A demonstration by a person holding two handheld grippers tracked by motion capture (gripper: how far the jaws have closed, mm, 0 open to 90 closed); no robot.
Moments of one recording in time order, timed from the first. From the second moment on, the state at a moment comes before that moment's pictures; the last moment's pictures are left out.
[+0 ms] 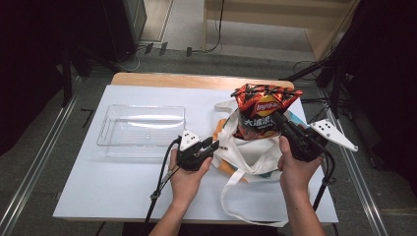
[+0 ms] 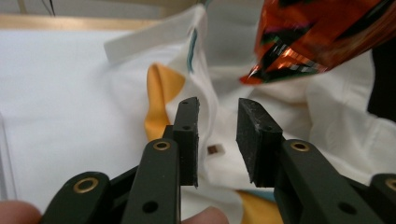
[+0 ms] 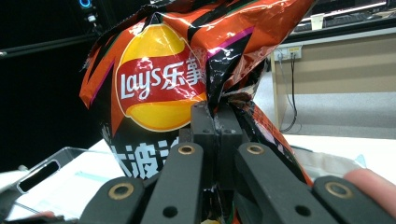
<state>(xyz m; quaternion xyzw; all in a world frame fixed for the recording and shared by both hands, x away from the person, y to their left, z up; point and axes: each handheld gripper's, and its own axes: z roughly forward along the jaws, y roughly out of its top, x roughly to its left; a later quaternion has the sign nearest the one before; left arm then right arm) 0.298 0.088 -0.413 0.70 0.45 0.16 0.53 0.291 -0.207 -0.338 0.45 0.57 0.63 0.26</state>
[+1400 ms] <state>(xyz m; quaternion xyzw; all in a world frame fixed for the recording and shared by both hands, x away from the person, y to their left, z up) 0.315 0.090 -0.318 0.66 0.40 0.11 0.63 0.270 -0.161 -0.354 0.42 0.61 0.61 0.26</state>
